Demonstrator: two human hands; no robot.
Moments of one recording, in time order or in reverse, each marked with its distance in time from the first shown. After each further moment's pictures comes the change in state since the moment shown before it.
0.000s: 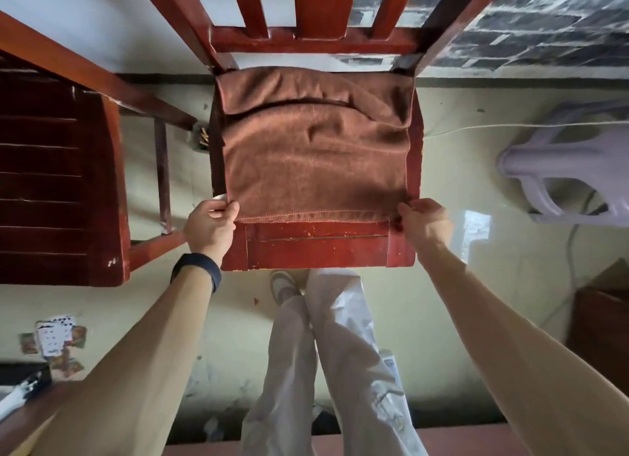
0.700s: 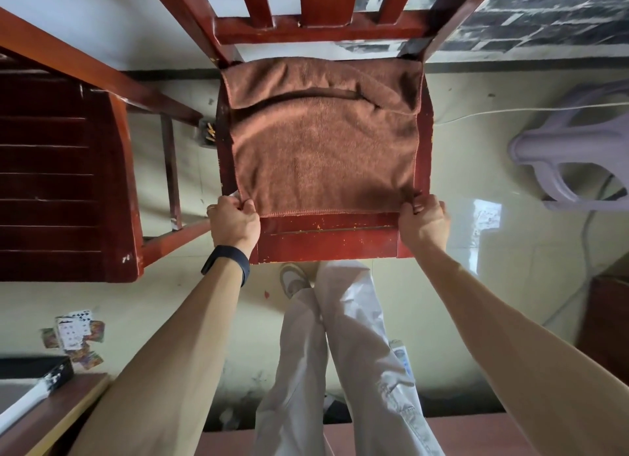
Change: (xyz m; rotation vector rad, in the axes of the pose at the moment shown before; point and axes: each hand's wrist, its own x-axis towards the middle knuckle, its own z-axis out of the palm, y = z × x) left_hand -0.016 0.021 0.016 0.423 0.041 0.042; right_hand -0.017 0.015 0.018 -0.196 0.084 -0.191
